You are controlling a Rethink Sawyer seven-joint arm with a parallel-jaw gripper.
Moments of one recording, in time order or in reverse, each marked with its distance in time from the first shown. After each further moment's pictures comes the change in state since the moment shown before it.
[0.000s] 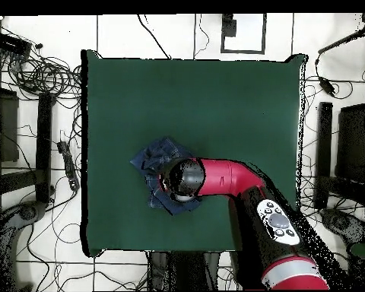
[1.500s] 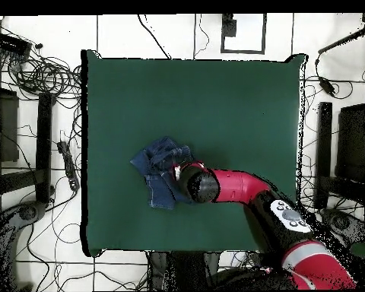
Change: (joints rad) arm -0.124 0.153 0.044 0.010 -0.117 -0.429 0.000
